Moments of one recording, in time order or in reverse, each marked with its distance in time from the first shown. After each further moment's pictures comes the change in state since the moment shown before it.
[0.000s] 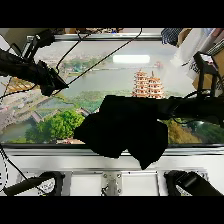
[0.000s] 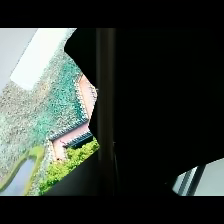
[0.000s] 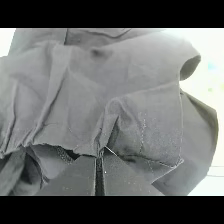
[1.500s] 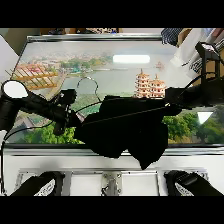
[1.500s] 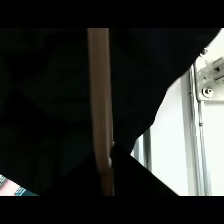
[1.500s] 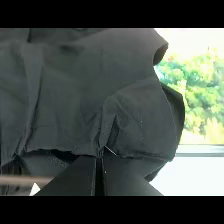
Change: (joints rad) left arm -0.111 0.219 -0.610 -0.064 0.047 0.439; right arm -0.149 -0.155 0.176 0.053 0.189 -0.131
